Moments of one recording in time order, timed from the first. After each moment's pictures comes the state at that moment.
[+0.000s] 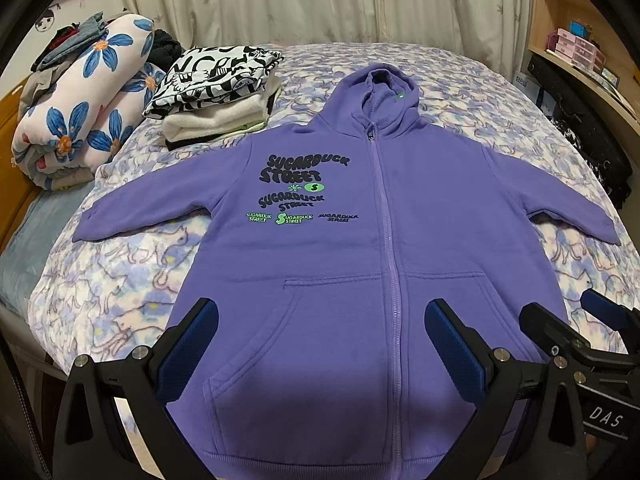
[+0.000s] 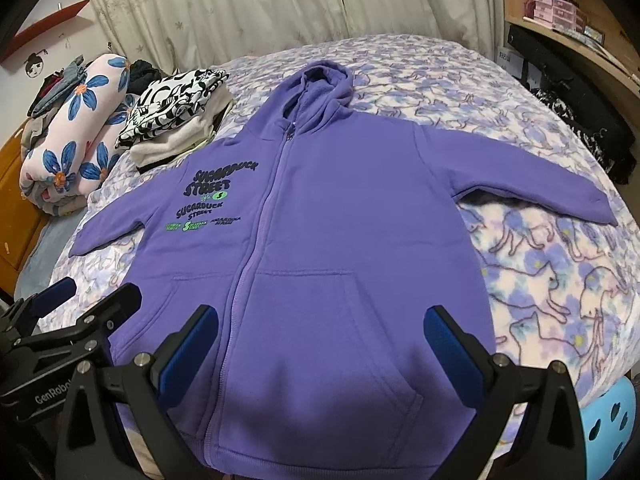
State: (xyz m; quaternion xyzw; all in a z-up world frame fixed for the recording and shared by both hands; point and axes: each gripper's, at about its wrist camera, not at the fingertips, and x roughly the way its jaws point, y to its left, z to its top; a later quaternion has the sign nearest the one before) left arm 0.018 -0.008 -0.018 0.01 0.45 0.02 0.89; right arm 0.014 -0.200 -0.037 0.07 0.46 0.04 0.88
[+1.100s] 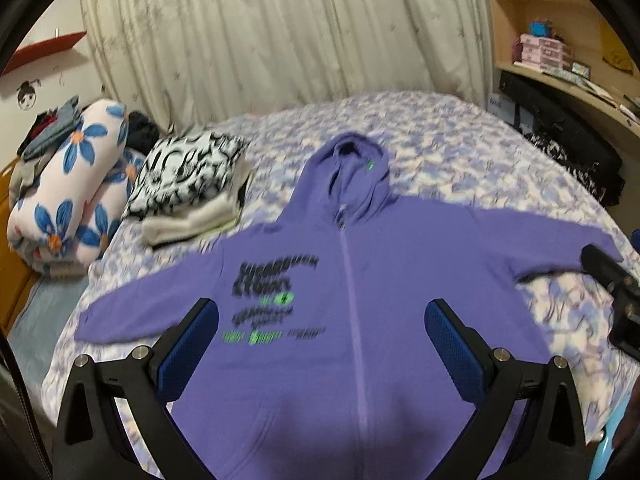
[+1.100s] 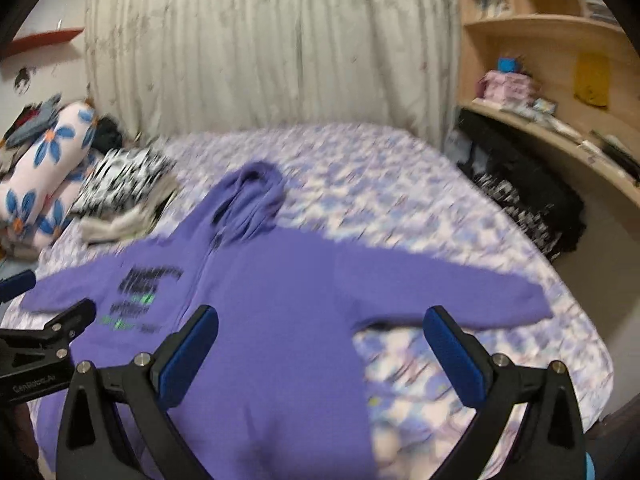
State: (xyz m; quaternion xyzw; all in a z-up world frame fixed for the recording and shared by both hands) left arm 0.087 -0.079 0.035 0.09 0.34 -0.01 0.94; right arm 0.055 -0.285 0.035 0.02 0.30 -0.08 0.95
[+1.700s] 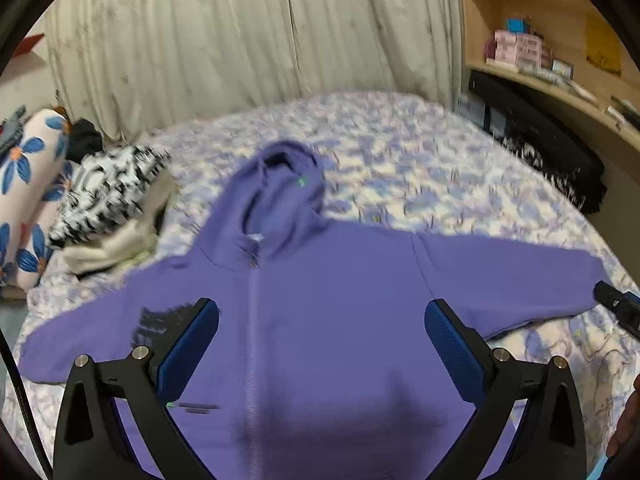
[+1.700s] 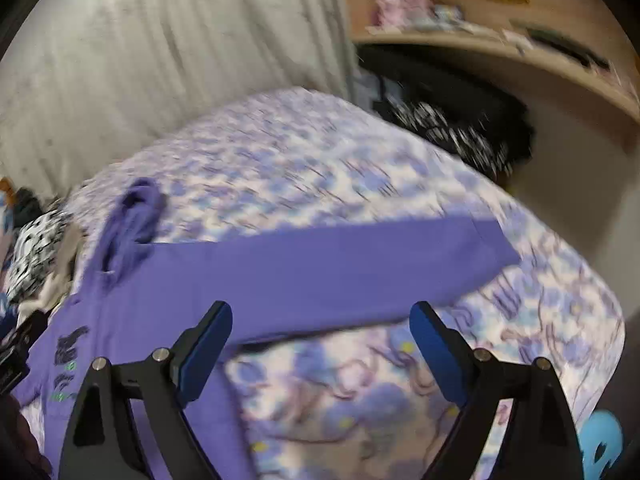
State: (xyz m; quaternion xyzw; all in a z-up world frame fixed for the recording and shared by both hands) left arm 0.202 -0.183 -0.016 0.07 0.37 -0.07 0.93; right arm 0.100 -0.458 -0.047 0.17 0.37 -0.19 0.89
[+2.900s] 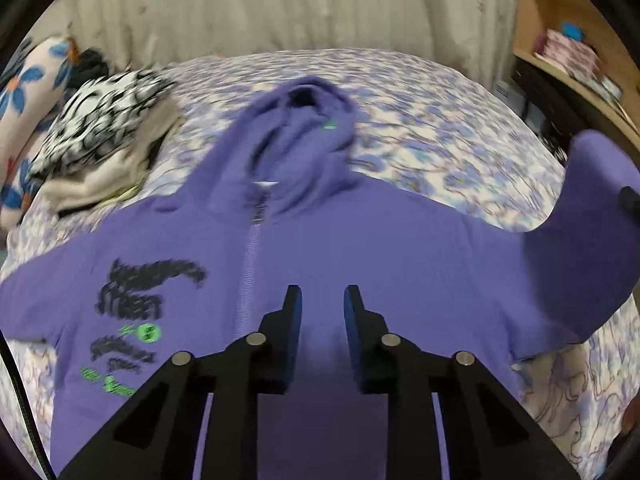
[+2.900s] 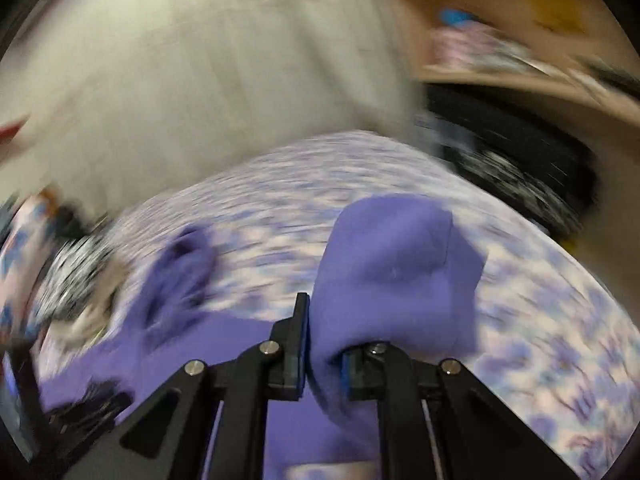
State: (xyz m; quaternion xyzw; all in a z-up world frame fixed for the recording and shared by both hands) left arm 0.253 -0.135 -0.066 -0.01 0.44 -0.03 0.90; right arm 0.195 -0.377 -0.003 0.10 0.28 -0.02 0.95
